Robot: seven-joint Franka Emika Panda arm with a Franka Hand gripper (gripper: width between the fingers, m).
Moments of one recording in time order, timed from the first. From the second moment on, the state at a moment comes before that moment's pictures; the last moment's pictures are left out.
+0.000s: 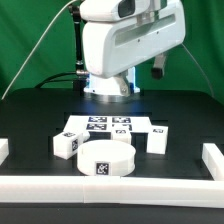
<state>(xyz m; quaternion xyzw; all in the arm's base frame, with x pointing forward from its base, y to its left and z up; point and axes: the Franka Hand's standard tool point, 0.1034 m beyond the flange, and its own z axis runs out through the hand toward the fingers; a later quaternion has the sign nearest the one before) 0.549 0.009 0.130 -0.92 -0.38 0.02 0.08</state>
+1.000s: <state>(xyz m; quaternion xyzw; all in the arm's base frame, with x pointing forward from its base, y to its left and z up) 0.549 -0.017 0.066 -0.86 -0.50 -0.07 -0.01</state>
